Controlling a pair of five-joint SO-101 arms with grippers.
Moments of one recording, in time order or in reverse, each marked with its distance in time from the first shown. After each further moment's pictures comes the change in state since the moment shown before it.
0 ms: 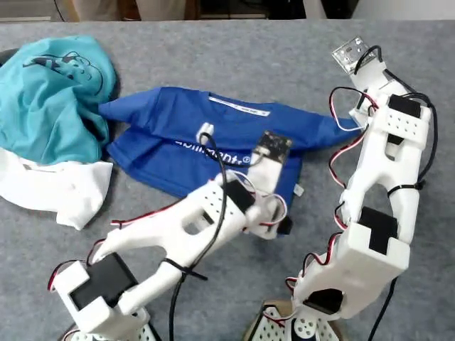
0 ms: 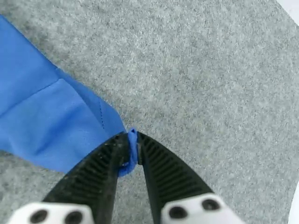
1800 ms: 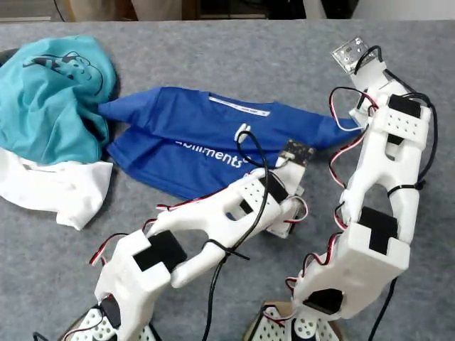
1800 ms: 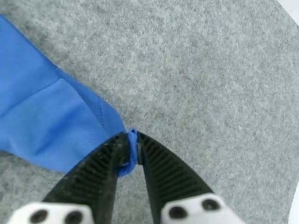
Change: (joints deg) left arm 1.9 24.5 -21.5 6.1 -1.1; right arm 0.0 0.0 0.0 0.0 0.0
